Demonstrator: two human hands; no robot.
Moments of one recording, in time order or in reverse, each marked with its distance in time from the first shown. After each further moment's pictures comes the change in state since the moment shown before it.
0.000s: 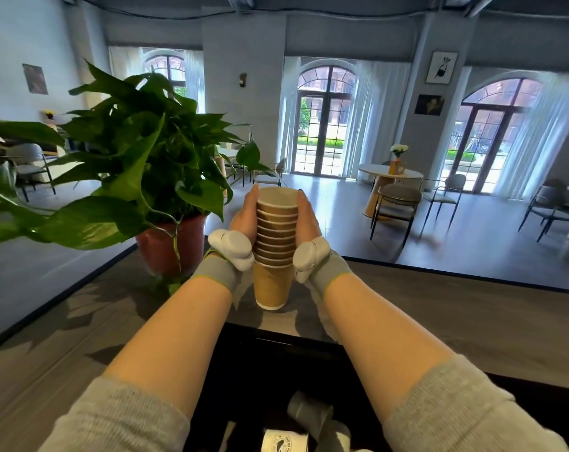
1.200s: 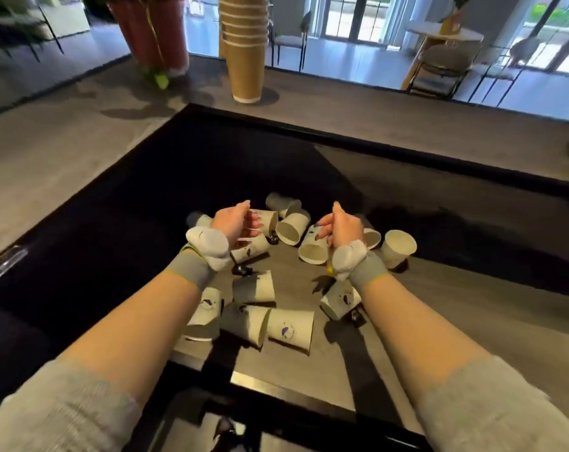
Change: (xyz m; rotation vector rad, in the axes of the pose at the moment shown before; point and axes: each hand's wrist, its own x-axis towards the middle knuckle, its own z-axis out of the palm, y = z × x) left_hand -0.280 -0.213 0.047 0.049 0.098 -0.453; right_hand -0.325 0.167 -0.152 -0.173 0.210 0.342
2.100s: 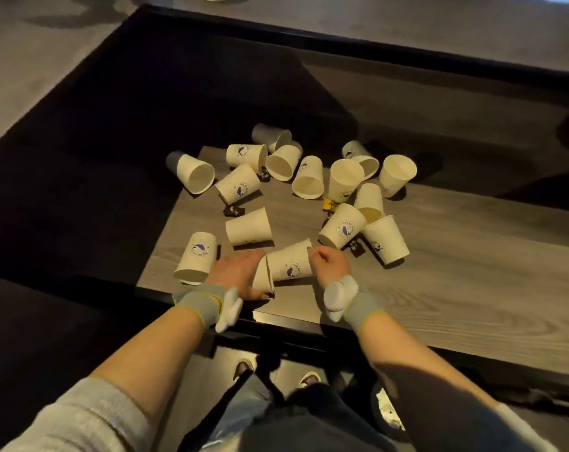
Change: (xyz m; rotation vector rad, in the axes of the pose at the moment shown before) left_hand -0.028 -0.173 -0.013 1.324 -0.440 0.369; right_hand -0.115 0.129 -0.006 -0.353 -0.100 0.094
